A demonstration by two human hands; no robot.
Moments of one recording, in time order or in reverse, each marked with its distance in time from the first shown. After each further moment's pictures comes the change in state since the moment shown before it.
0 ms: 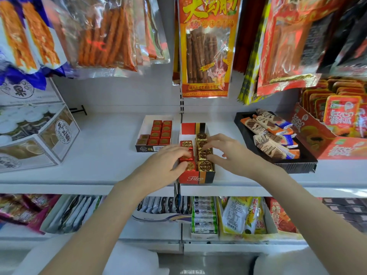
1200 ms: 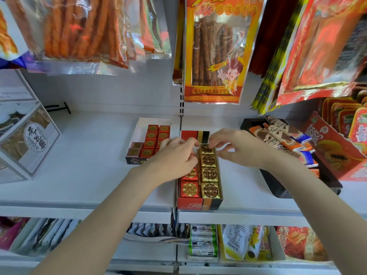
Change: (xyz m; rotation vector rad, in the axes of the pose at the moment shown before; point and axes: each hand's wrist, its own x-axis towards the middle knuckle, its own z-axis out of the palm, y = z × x) left_hand 0.080 -0.019 0.002 0.034 -0.091 -0.091; right_hand 0.054 0.022 -0.030 0.009 -0.077 -0.005
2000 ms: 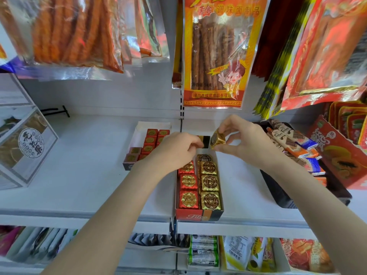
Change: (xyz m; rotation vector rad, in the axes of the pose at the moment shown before) left_hand 0.025 0.002 -0.014 -0.140 0.107 -0.001; right_hand 0.006 0.009 -0.004 0.210 0.340 0.006
